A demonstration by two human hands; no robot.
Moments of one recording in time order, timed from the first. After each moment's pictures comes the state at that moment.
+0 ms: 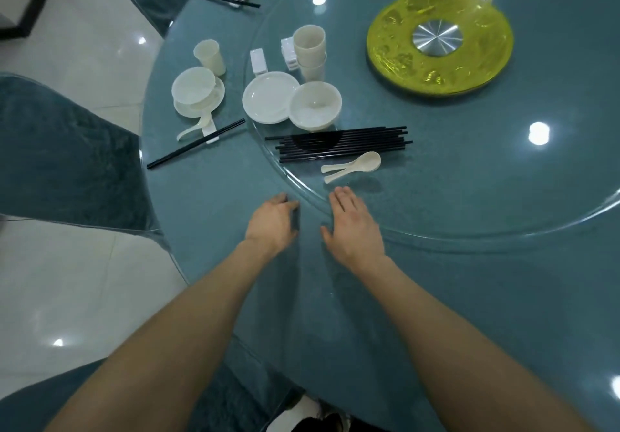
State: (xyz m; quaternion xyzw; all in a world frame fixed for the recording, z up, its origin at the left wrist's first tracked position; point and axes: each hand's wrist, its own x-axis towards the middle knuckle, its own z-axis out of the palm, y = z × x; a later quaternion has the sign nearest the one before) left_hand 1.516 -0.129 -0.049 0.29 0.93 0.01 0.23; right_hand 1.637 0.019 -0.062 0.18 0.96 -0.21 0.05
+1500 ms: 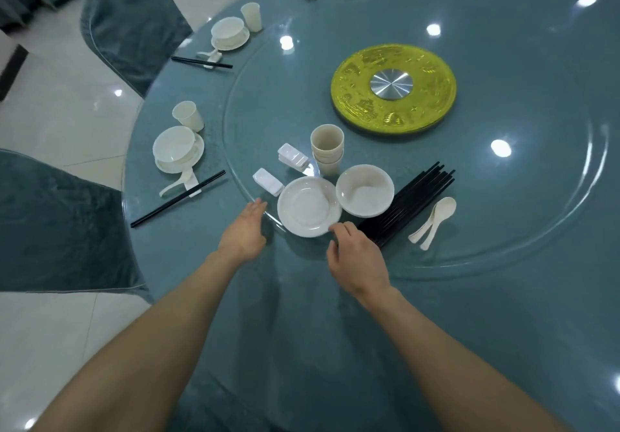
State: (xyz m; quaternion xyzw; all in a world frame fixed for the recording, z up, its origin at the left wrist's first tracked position) left_hand 1.433 -0.122 -0.045 0.30 0.92 0.08 0.26; right_hand 1.649 0.045 -0.041 0.25 0.92 -0.28 -0.10
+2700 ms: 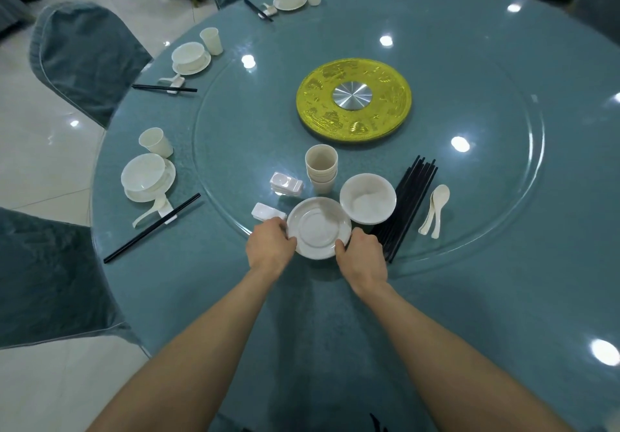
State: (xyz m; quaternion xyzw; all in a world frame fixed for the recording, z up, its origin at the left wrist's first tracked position) left_hand 1.500 -0.041 -0.031 0.20 0.94 0.19 0.19; right_hand 1.655 0.074 -0.032 0.48 0.83 -0.29 0.01
